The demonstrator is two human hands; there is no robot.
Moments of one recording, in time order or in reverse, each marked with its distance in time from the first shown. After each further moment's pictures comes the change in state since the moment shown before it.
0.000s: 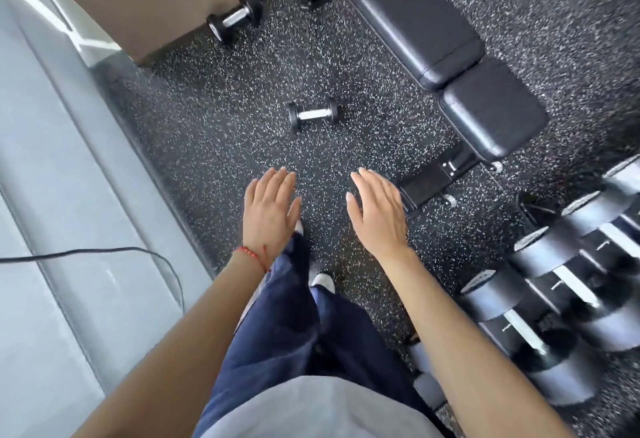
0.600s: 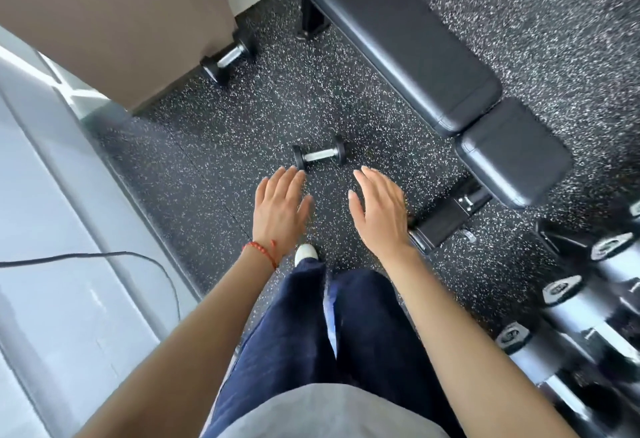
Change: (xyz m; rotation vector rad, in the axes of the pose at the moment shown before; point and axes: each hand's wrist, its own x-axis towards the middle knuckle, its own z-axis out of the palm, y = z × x) left_hand 0.222 -0.054 -0.015 -0.024 -0.129 0.029; right_hand 0.215 -0.023 -0.005 0.035 0.050 0.074
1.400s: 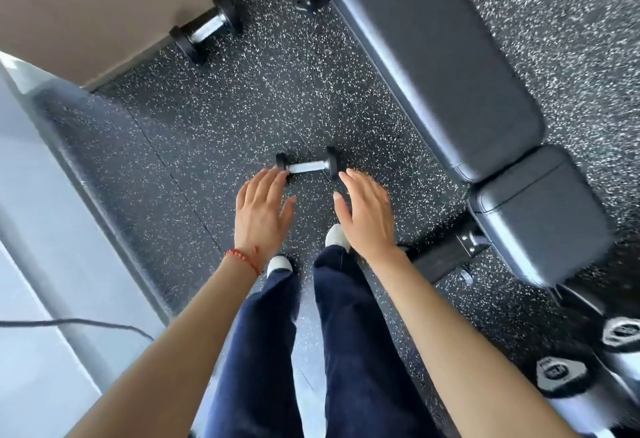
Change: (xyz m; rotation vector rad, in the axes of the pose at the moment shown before) left_hand 0.200 -0.004 0.088 -0.081 -0.044 -0.184; right_hand 0.207 0.110 0.069 0.081 -0.225 -0.026
